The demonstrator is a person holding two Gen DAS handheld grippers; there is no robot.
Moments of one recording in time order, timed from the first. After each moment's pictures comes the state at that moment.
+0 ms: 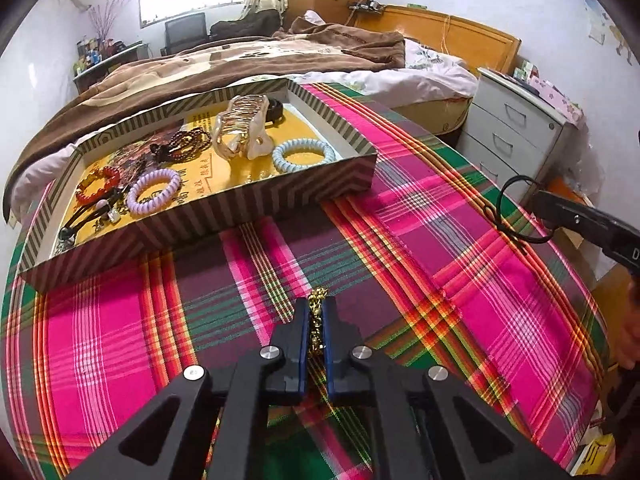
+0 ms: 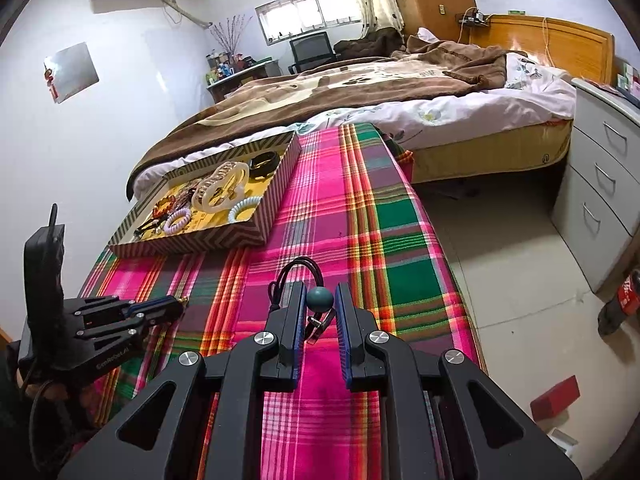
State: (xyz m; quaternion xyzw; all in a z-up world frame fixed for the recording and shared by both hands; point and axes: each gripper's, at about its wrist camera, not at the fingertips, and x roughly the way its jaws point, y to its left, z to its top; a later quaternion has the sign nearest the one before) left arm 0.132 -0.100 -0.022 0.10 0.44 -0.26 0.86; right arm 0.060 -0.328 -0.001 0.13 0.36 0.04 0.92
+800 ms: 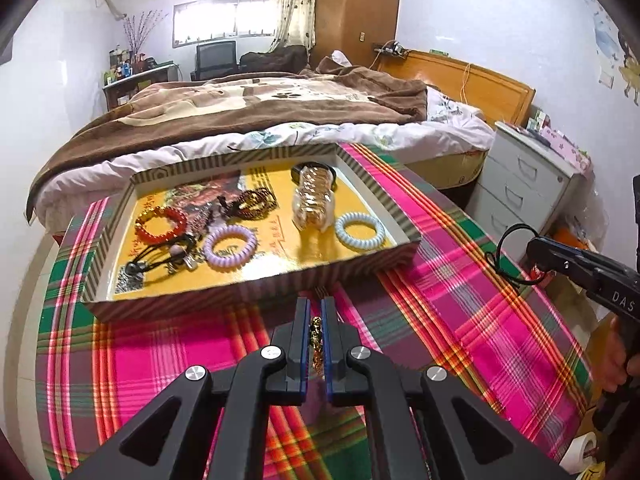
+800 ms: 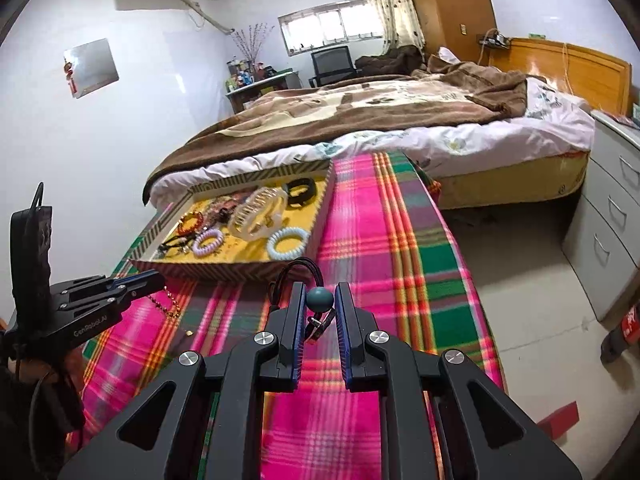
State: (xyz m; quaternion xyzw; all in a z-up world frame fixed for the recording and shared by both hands) left arm 0.148 -0.045 0.036 0.05 0.38 -0.23 0.89; right arm 0.075 -0.293 0.031 0.11 0.33 0.06 0.93
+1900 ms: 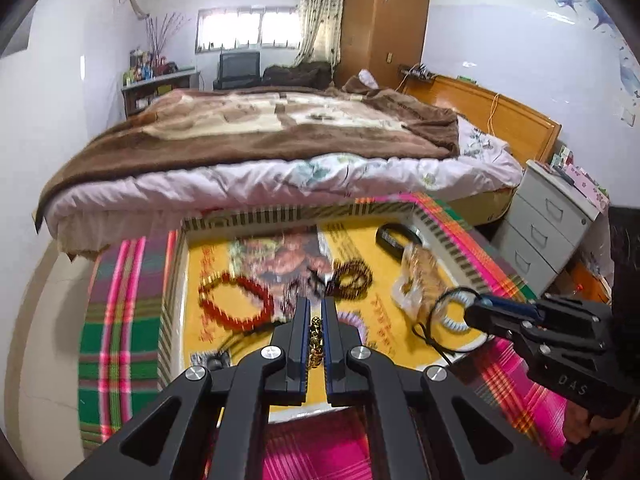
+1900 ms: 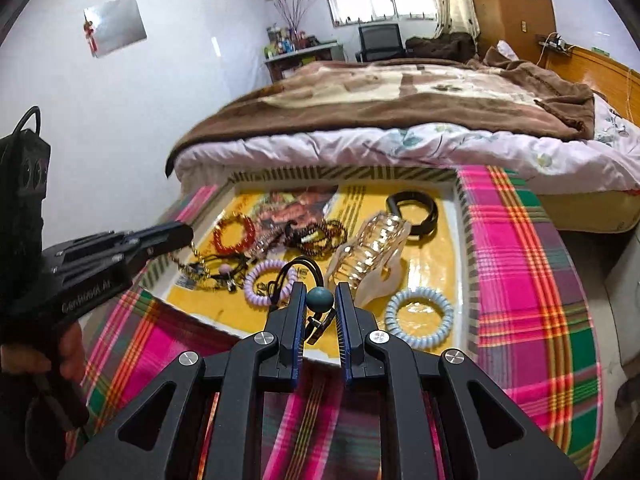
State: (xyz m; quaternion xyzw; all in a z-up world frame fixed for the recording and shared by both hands) left arm 0.258 0.017 0.048 0.03 0.37 -0.21 0.91; right arm 0.202 -0.177 0.017 0.07 0.38 0.13 0.91
